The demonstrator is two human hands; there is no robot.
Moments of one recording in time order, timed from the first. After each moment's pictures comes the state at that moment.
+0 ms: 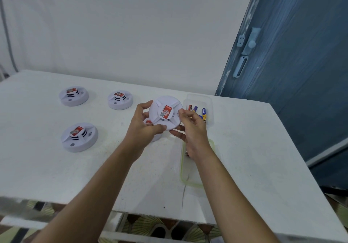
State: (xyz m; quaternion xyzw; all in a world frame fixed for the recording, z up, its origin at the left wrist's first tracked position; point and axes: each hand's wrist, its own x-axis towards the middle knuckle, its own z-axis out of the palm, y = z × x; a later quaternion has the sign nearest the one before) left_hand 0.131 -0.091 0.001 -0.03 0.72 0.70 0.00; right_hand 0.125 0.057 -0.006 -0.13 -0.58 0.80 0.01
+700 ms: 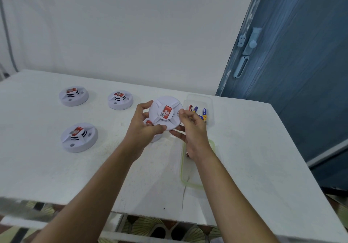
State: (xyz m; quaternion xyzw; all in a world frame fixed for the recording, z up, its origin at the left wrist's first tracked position) left_hand 0.125 -0.093 -0.004 -0.02 0.72 0.70 0.00; right_hand 0.123 0.058 -0.007 -0.13 -0.58 0.80 0.01
